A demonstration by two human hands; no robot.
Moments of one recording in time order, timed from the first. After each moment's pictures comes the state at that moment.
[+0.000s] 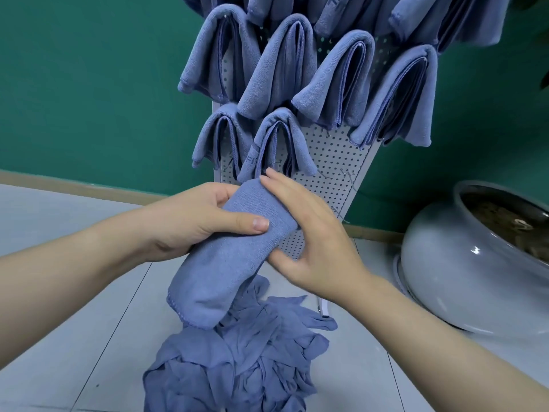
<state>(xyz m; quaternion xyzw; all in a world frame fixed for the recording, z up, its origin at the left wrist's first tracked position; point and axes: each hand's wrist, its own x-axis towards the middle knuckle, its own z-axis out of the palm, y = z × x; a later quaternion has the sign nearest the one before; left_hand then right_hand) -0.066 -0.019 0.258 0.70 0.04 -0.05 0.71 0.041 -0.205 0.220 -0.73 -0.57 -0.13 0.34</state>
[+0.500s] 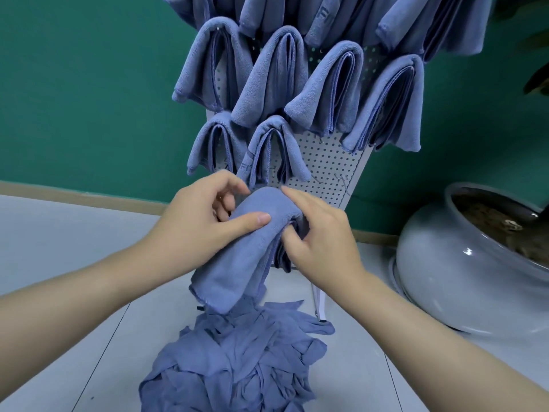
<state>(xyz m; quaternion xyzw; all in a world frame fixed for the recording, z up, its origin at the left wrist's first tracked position) -0.056 -0.022 0.234 0.86 0.08 0.25 0.43 0.051 -0.200 0.219 -0.80 -0.44 -0.18 0.38</state>
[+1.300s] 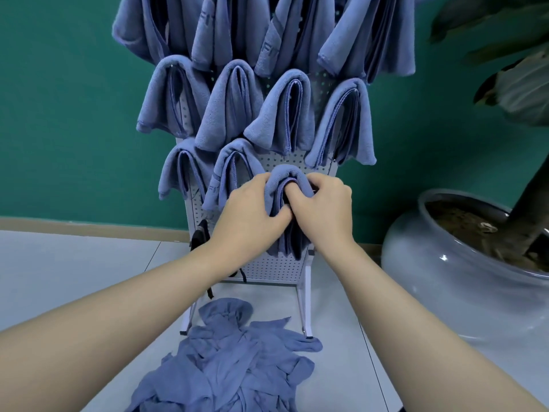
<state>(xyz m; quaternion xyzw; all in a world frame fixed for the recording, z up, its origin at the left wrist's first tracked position) 0.040 -0.109 0.254 0.87 0.06 0.31 0.37 0.114 -0.220 0.268 -0.82 -0.23 -0.15 0.50</state>
